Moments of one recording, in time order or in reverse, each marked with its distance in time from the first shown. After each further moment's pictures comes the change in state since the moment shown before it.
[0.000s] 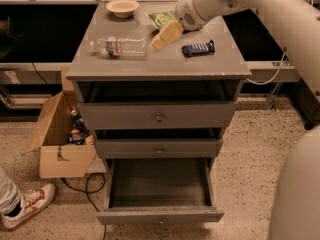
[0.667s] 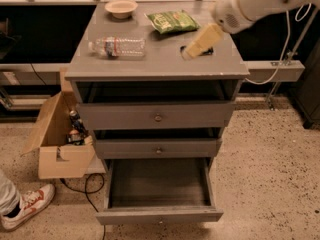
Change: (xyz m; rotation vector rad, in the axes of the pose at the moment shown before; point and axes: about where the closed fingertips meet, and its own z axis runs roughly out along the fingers) arm 0.045 0.019 -0.099 0.021 0.091 -0.004
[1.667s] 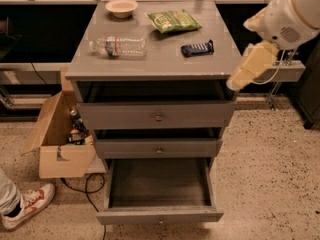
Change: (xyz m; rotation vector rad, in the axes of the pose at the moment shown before) arm 0.067 0.070 -0.111 -0.045 0.245 -0.062
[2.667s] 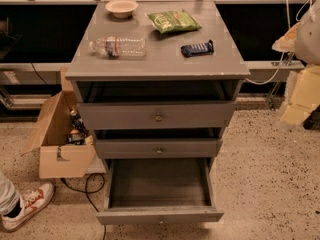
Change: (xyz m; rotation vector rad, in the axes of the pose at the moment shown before) arm 0.049 0.078 -0.067 -0.101 0.293 -0.100
